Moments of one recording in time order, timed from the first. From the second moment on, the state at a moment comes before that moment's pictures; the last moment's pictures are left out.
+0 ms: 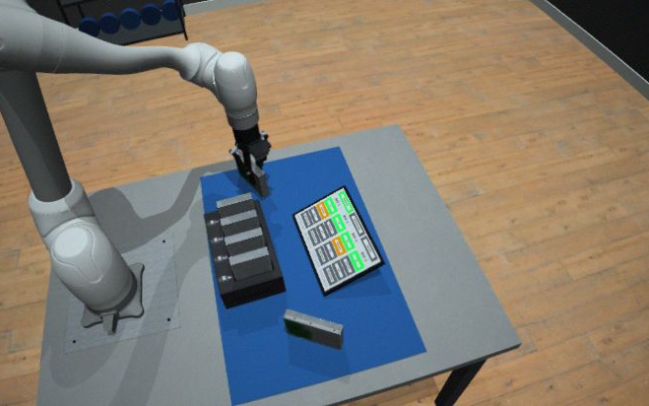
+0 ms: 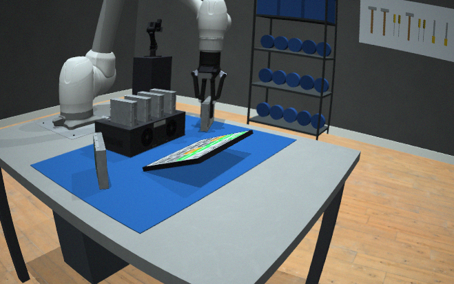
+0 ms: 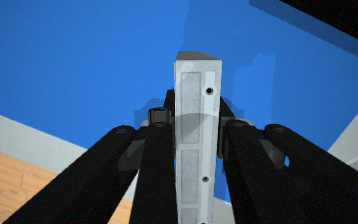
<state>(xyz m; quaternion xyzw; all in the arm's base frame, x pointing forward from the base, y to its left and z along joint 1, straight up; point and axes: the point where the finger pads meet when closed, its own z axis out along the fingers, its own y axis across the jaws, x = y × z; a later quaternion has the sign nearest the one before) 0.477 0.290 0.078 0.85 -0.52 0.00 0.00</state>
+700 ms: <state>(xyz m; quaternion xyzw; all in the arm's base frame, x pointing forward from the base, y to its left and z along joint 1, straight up) 0.477 0.290 0.096 0.85 -0.52 0.00 0.00</state>
